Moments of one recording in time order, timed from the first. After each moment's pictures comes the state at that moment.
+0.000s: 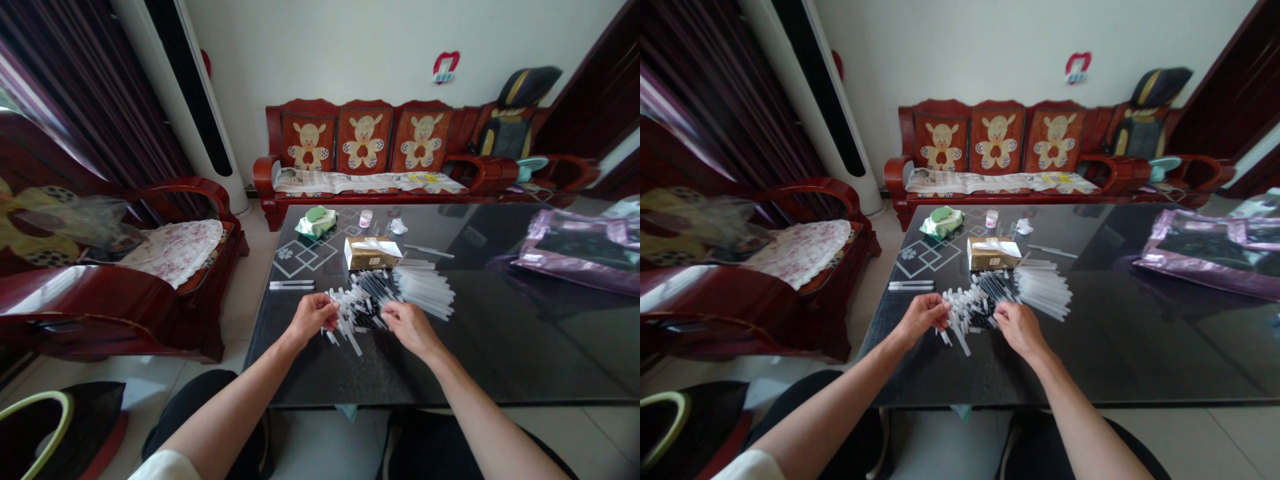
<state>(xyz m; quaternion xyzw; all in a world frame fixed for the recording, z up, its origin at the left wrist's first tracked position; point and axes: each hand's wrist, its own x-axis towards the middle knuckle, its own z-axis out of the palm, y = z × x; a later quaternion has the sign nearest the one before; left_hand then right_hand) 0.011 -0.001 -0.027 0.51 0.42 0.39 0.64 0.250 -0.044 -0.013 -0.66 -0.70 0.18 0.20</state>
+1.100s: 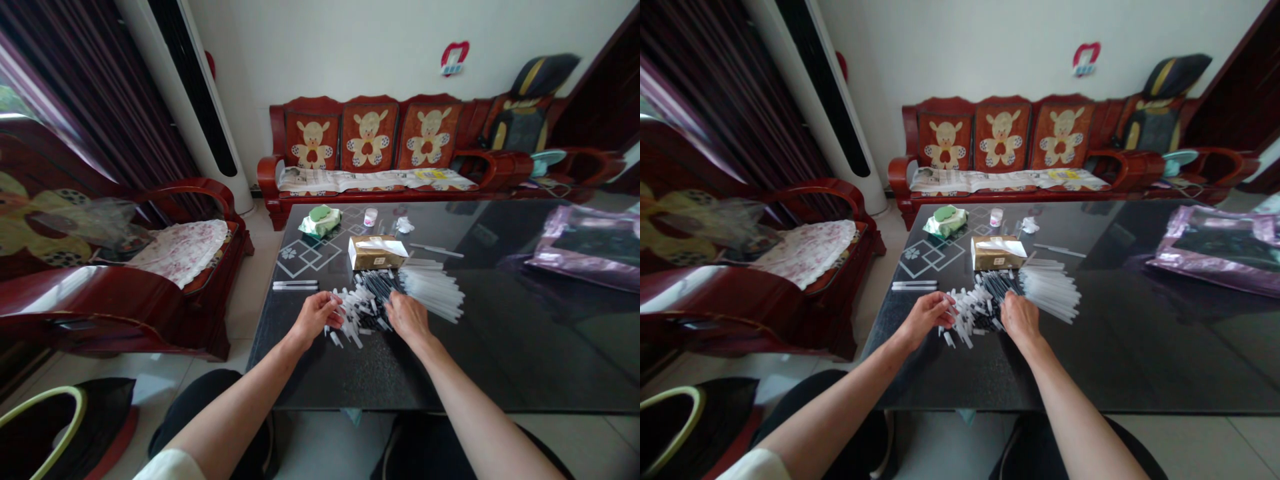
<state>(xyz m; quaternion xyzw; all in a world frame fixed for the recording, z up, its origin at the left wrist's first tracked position) 0.012 0.000 -0.030 0.47 0.40 0.41 0.67 0.246 -0.006 -0.040 -0.74 -0.67 -0.03 0.01</state>
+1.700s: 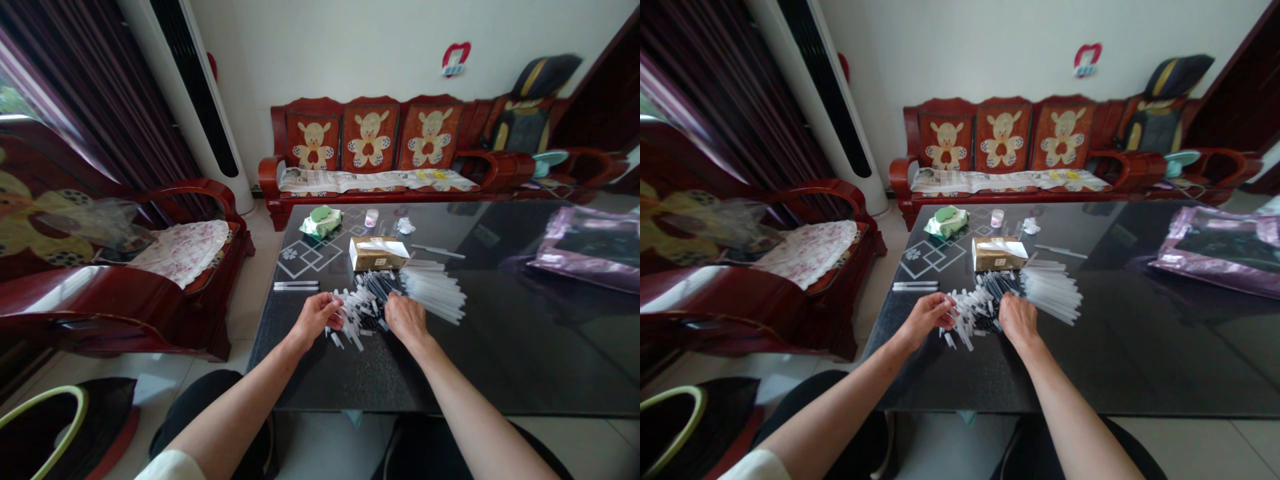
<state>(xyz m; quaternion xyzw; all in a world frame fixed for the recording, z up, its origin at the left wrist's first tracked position) 0.012 0.000 -0.030 0.47 0.41 0.41 0.67 0.236 -0.005 -0.041 -0.73 -0.68 -0.05 0.01</state>
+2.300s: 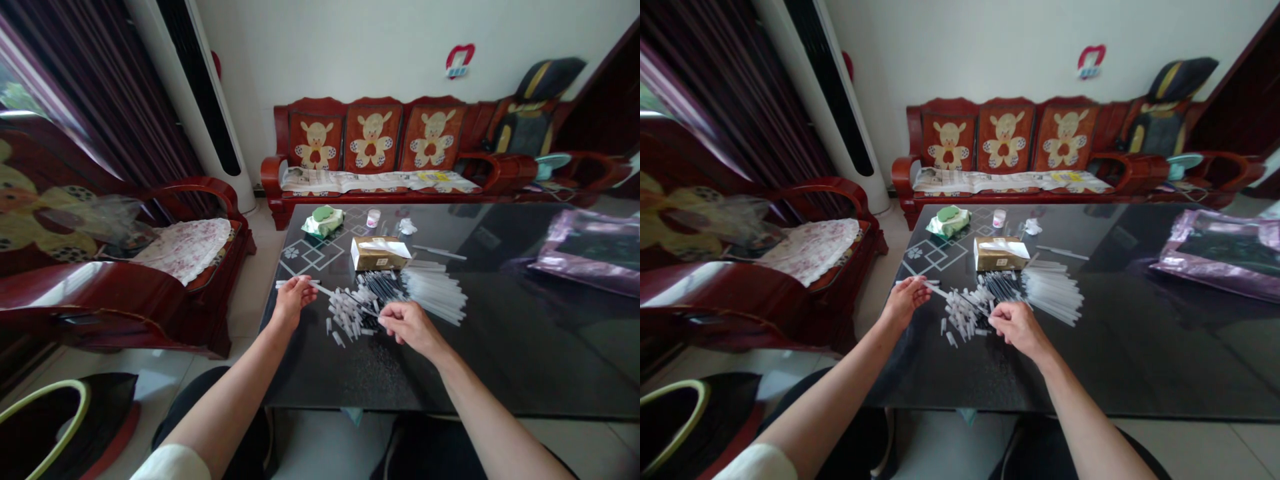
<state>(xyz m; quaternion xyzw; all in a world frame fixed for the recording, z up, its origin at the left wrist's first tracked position) -0.026 0.035 -0.024 0.29 0.45 0.57 0.62 0.242 -0.036 -0.012 -0.58 -0.65 0.39 0.29</state>
